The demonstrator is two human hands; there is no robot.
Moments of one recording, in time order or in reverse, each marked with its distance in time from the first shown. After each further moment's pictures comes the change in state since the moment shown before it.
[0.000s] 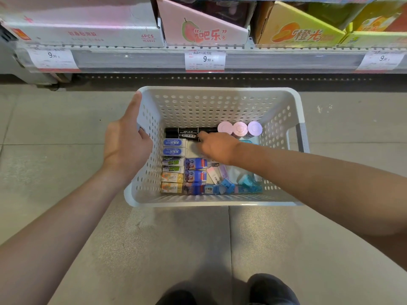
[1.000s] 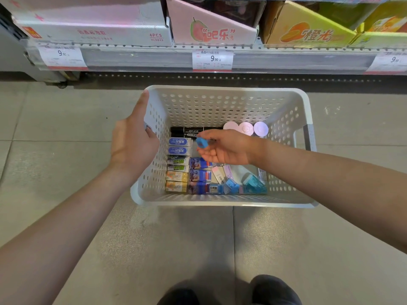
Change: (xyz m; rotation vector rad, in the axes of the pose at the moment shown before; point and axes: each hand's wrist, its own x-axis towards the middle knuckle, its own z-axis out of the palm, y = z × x) left_hand 0.001 -0.001 0.001 -0.023 -0.001 -0.006; right_hand -0.006 -0.001 -0.007 2.214 -0.153 0.400
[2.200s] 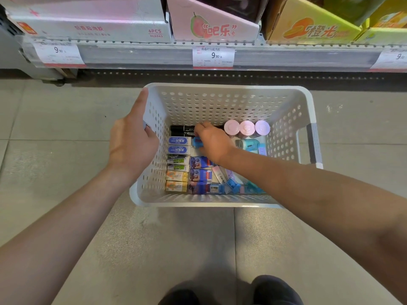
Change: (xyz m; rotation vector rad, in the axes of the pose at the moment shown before) left_hand -0.001 0.001 -0.002 0.003 -0.001 0.029; right_hand 0.048 0.019 0.002 -1.661 0.497 -0.560
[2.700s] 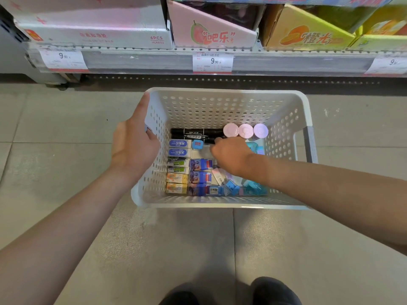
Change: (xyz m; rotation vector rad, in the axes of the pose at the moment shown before) left_hand -0.001 0.003 -0.001 0.004 -0.001 -0.005; right_hand -0.044 0.002 -0.038 -0.510 -0.273 -0.115
